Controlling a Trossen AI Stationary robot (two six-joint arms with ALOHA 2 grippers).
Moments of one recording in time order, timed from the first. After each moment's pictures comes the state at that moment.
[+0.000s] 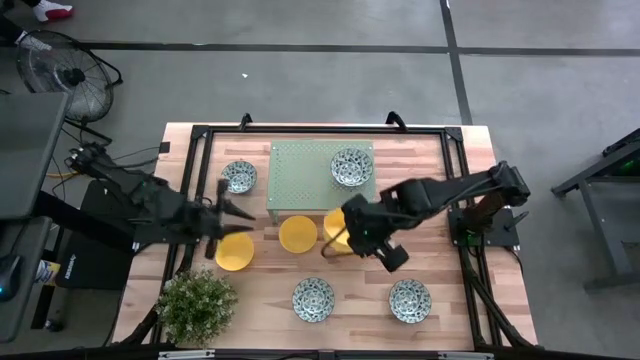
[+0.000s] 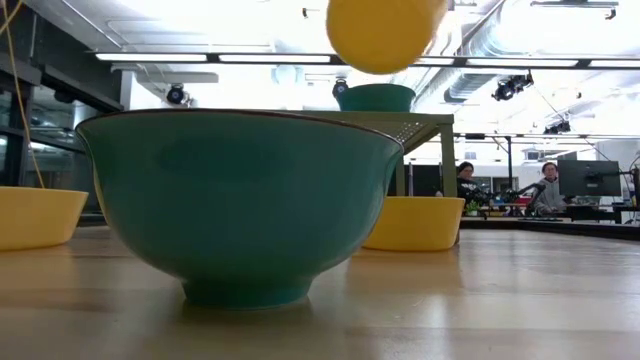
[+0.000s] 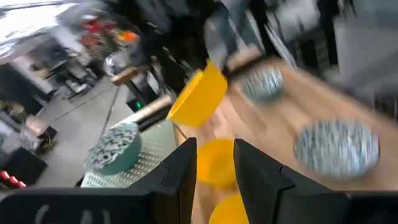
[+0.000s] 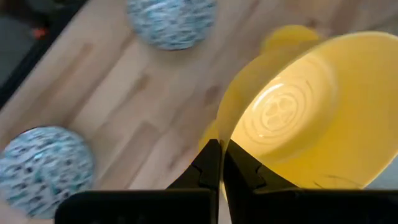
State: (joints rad) left arm -0.52 0.69 0.77 -0.30 -0.43 0.41; right arm 0.28 1.72 1.79 -1.25 -0.08 -0.36
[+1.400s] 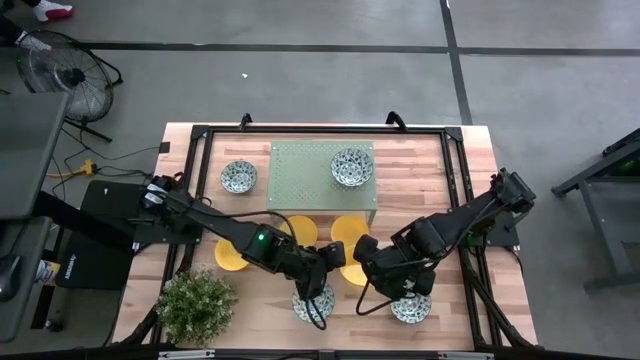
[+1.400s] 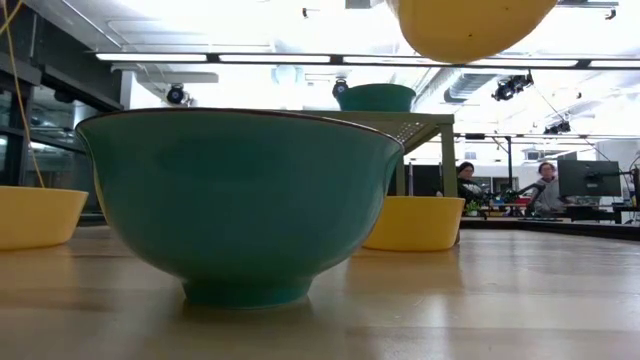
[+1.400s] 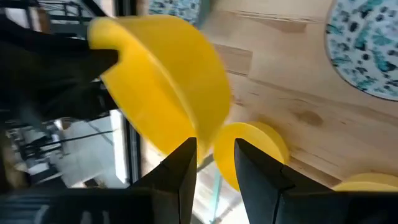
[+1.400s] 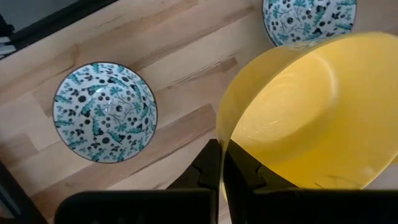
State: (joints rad) left arm -0.43 1.82 1.70 -0.69 -0.39 1.15; right arm 0.50 1.72 1.72 -1.30 -0.06 -0.59
